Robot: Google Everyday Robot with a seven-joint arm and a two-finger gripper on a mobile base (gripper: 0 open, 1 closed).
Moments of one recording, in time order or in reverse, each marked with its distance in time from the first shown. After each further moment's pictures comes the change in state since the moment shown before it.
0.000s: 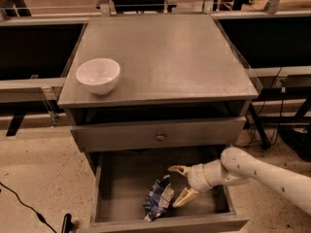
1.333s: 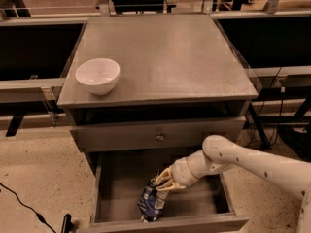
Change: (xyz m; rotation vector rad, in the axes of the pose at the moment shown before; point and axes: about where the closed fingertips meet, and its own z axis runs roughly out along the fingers) arm -0.059 0.000 0.028 -0.145 -0.001 -0.157
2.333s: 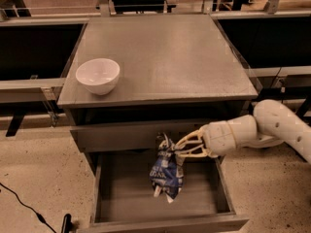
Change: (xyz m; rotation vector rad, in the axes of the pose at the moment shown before) arm -0.148 -0.024 -0.187 0.179 -0.278 -0.275
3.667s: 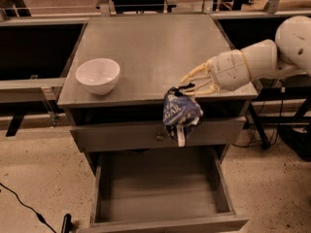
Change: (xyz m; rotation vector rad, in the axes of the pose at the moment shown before) arm -0.097 -0.143 -0.073 0.029 0.153 -0.208
